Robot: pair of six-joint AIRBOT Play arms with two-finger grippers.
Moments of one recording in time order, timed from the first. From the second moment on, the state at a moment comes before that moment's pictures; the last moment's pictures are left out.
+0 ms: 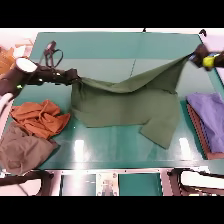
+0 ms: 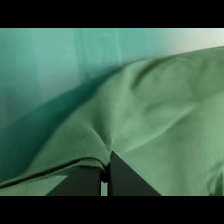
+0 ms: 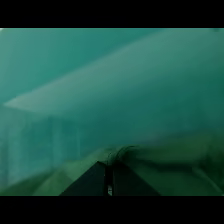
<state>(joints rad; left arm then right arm) -0.08 -1.47 1.25 0.76 -0.85 -1.24 -0.33 -1.44 1.42 -0.82 0.94 1.42</state>
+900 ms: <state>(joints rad) 0.23 -1.69 1.58 0.62 -1.35 -1.31 -0.63 -1.39 1.14 -1.02 1.29 1.39</state>
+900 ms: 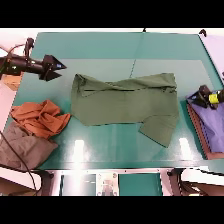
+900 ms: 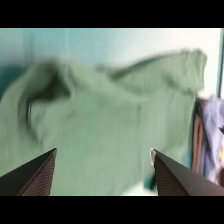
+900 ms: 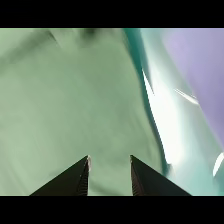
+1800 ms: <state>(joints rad) 0.27 -1.48 0.95 0.70 -1.36 -1.22 -0.60 -1.50 0.85 -0.85 1.08 1.23</state>
